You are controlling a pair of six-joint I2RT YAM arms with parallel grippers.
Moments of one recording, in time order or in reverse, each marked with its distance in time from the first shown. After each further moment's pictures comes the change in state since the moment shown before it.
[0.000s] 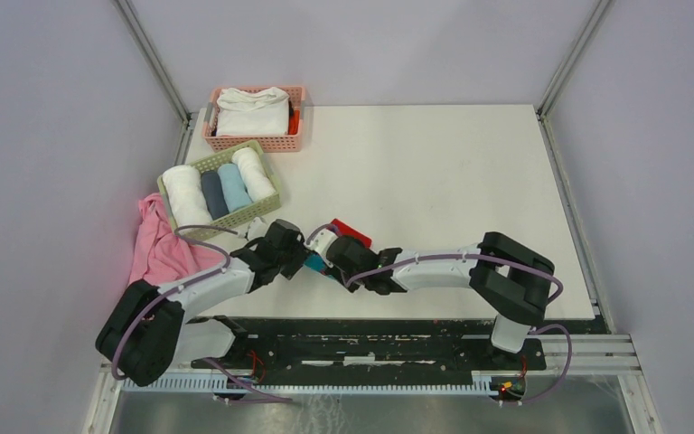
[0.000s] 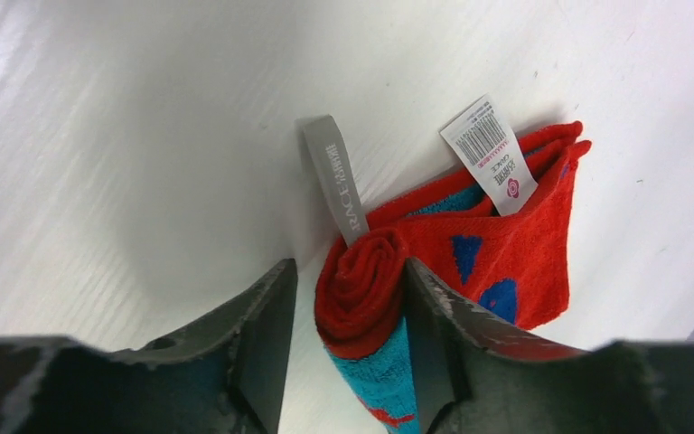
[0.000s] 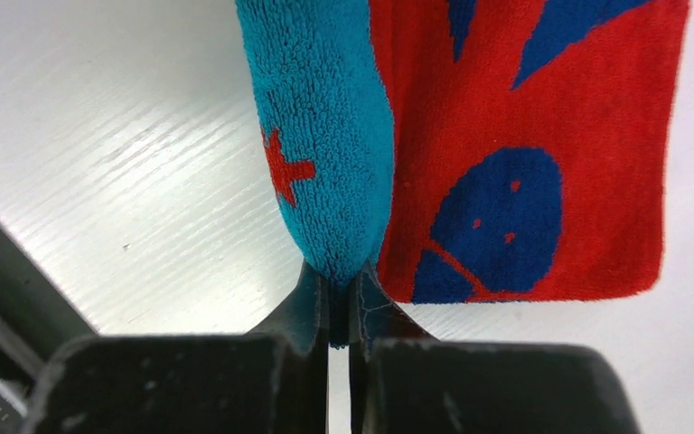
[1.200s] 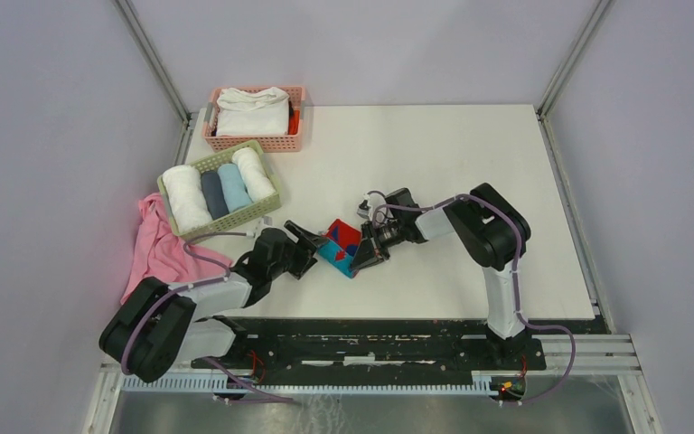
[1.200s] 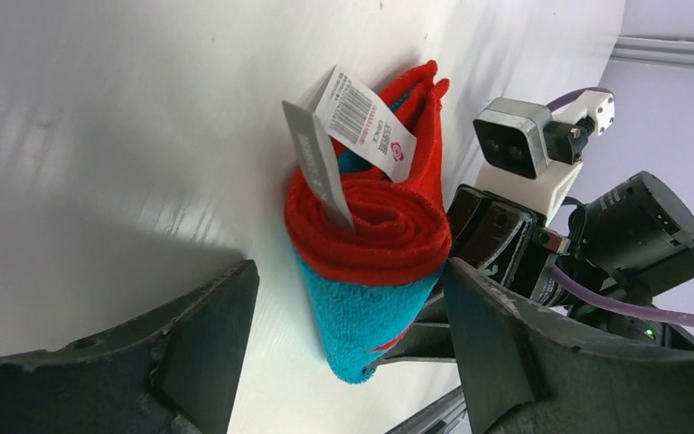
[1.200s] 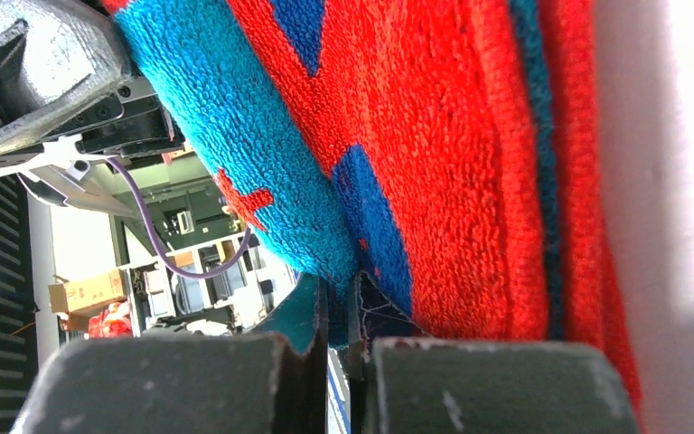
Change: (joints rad) left arm 0.048 -0.032 -0.229 0.546 0.238 0.007; right arm -0.596 0.323 -0.028 0.294 -1.300 0.533
